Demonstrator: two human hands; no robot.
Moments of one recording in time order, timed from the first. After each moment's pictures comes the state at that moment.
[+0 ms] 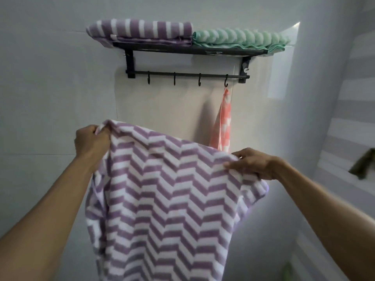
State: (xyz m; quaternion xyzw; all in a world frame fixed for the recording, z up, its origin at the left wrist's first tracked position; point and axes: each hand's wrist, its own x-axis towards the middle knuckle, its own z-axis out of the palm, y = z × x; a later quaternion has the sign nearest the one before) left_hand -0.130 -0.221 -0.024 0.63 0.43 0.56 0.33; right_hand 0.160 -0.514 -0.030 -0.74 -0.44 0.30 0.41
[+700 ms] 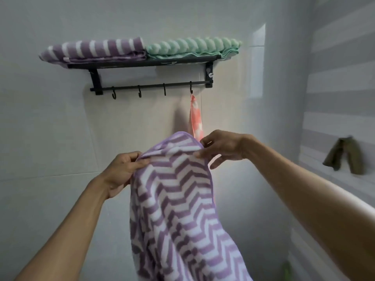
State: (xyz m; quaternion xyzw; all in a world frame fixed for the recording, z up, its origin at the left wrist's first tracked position) left_hand -0.024 -0.360 -0.030 0.74 0.18 0.28 0.59; right_hand 0.213 -0.548 0.023 -0.70 -0.54 0.29 0.37
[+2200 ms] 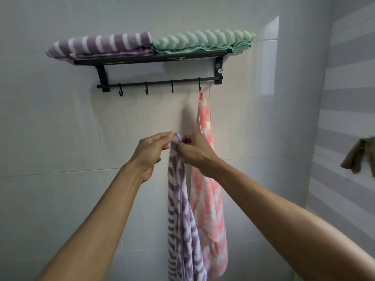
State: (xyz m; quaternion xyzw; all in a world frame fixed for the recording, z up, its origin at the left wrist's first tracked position) left_hand 0.031 -0.379 -0.005 0.71 0.21 0.36 0.57; right_hand 0.140 -0.475 -0.009 -0.65 -0.48 0.10 0.58
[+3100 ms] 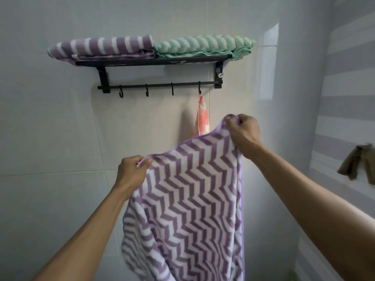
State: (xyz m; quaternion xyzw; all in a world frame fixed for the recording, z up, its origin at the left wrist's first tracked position) left_hand 0.016 -0.317 -0.067 0.76 0.32 0.44 0.36; right_hand 0.244 -0.518 0.021 -0.70 -0.29 -0.11 0.64
